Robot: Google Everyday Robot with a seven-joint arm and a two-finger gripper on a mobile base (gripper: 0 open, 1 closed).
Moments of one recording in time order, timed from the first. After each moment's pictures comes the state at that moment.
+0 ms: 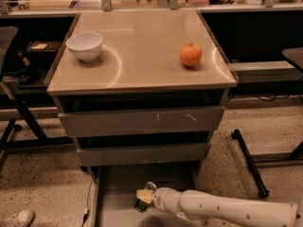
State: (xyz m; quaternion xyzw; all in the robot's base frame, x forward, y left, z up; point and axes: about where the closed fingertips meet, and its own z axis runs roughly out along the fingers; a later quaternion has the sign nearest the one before) arm 0.482 0.016 0.346 -0.07 0.89 0.35 0.29
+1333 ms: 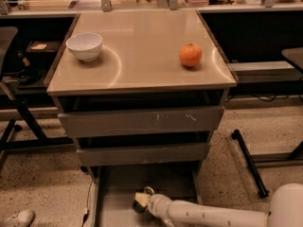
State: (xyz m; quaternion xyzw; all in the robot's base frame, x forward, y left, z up) arm 0.497 0.030 0.258 0.01 0.90 0.32 0.30
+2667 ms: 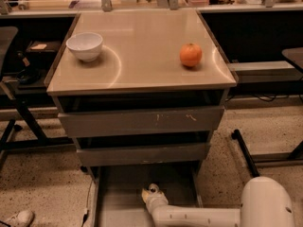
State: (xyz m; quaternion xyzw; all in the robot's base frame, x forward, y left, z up) arm 0.538 -0.006 0.199 0.06 0.91 0.15 0.38
